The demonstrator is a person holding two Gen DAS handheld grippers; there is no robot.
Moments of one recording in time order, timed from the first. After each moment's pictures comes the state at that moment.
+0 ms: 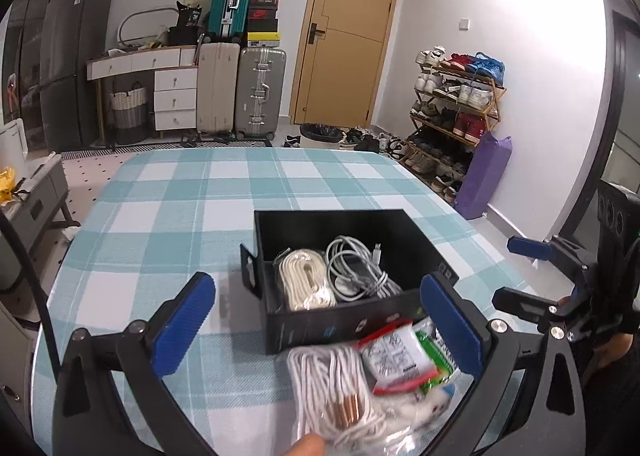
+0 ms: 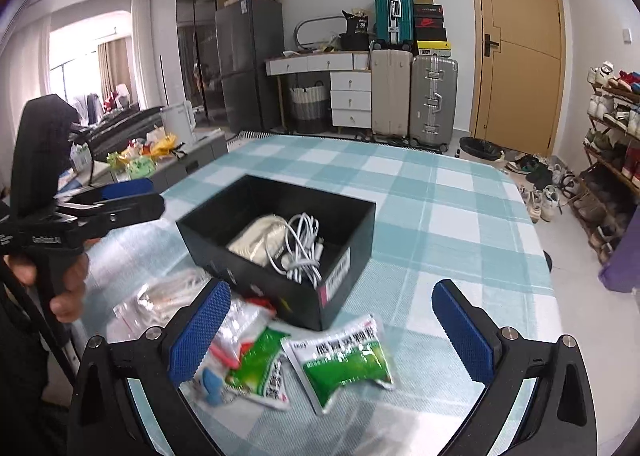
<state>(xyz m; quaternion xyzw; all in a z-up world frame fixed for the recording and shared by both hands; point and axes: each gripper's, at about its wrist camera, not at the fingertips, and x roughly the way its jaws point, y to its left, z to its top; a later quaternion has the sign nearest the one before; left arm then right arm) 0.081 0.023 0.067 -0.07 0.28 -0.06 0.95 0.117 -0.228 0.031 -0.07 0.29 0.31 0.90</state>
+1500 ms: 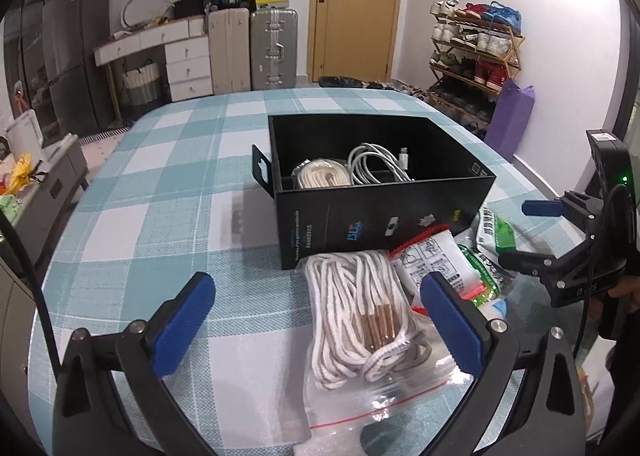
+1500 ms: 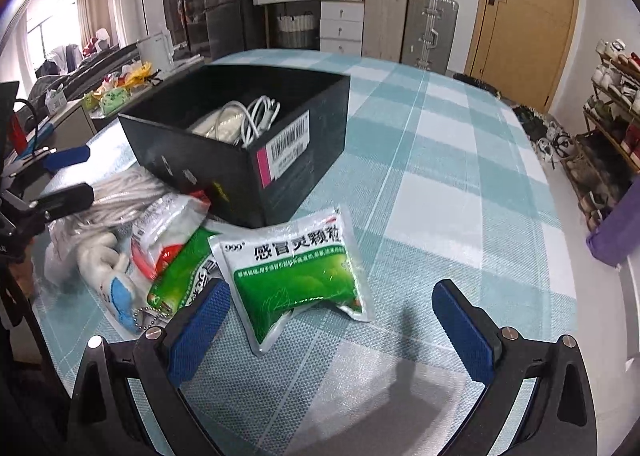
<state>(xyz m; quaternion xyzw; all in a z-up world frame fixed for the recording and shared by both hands) 0.064 0.010 0.012 -0.02 0.35 -0.02 0.94 0.142 -0.231 -0.041 -0.13 0.40 0.28 0.86</state>
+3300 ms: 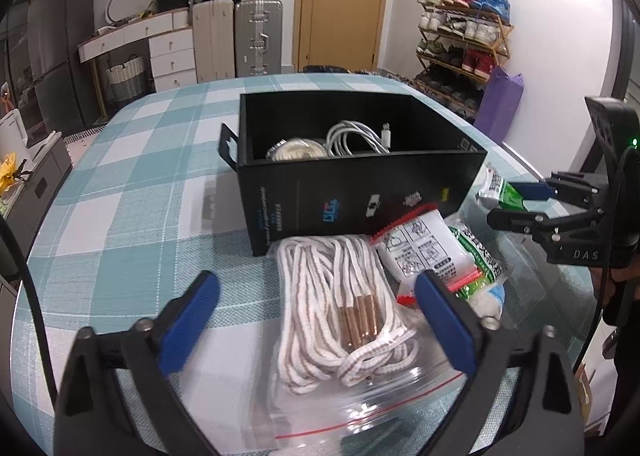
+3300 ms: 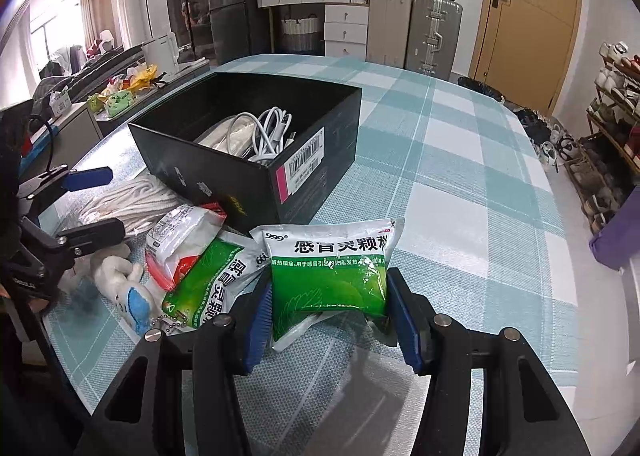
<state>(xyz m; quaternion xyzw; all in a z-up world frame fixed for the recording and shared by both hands) 0.073 -0.002 -0.006 -0.02 0.37 -0.06 0.93 0.138 -0.225 -0.030 -0.13 0.39 0.29 0.86</state>
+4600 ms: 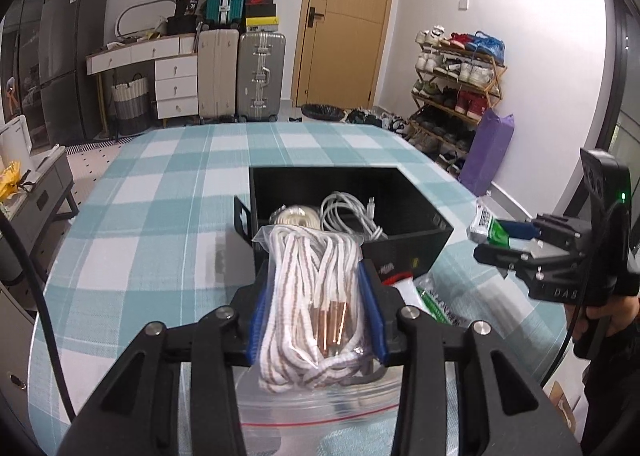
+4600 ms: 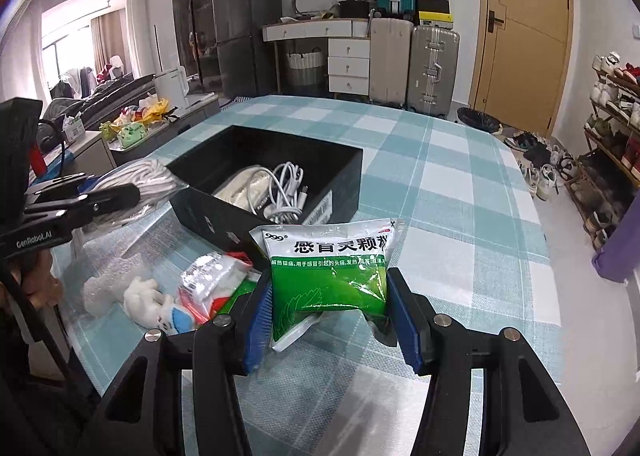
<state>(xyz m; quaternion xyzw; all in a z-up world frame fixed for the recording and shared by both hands) 0.062 0.009 0.050 -0.05 0.31 -0.06 0.95 0.117 -0.236 0.010 -0.10 0.34 0.30 0.89</state>
